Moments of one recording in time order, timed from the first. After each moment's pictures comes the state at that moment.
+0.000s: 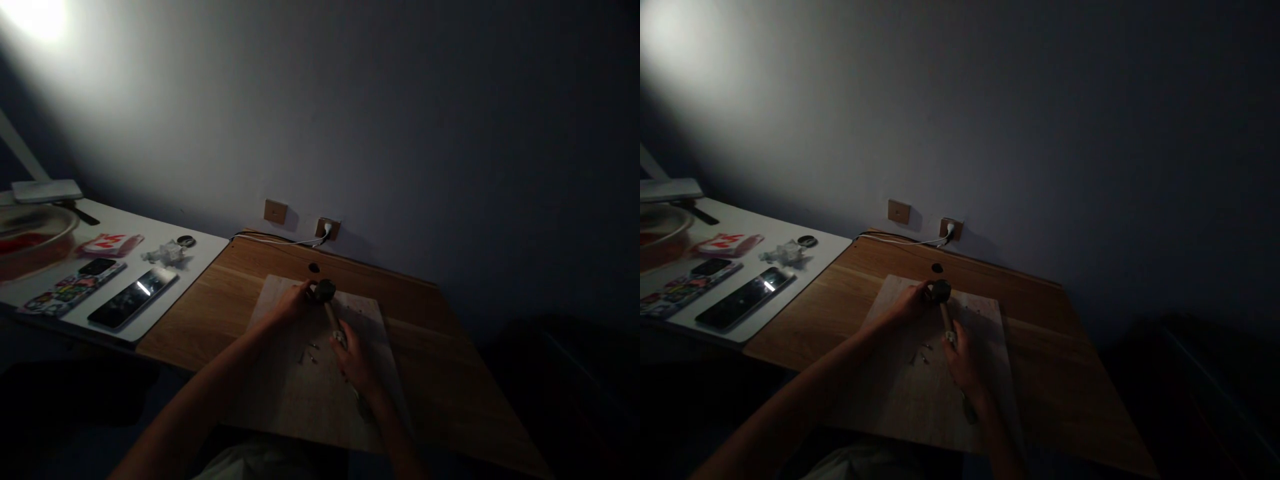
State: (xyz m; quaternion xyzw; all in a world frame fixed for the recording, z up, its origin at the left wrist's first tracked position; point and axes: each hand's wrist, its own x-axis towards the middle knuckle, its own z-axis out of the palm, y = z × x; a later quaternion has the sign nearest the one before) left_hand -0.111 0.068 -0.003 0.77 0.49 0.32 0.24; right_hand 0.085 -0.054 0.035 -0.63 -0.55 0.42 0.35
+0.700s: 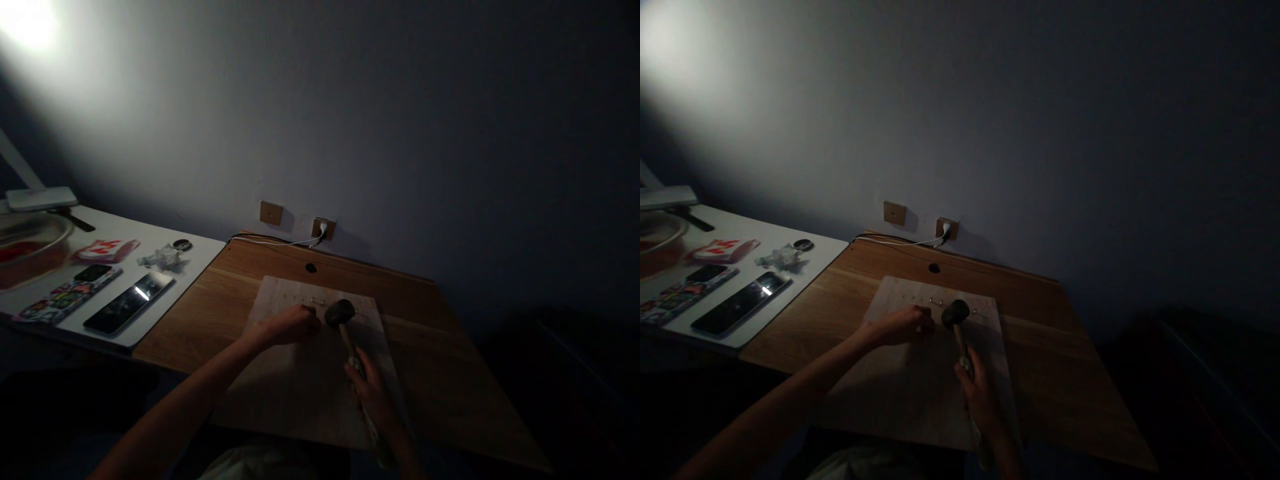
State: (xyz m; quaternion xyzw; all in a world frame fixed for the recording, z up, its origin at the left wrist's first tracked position) left_hand -0.112 0.017 0.055 0.92 0.30 0.12 0.20; right_hand 0.119 -0.105 0.021 -0.64 -0.46 0.50 0.35
